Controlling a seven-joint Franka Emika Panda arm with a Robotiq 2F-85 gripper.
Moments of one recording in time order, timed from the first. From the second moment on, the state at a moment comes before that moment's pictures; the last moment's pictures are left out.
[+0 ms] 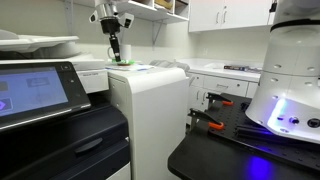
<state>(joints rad) -0.02 0.43 0.17 -1.77 -0.13 2.05 -0.75</state>
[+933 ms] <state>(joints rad) -0.14 0.07 0.07 -1.96 0.44 2.11 -1.44</state>
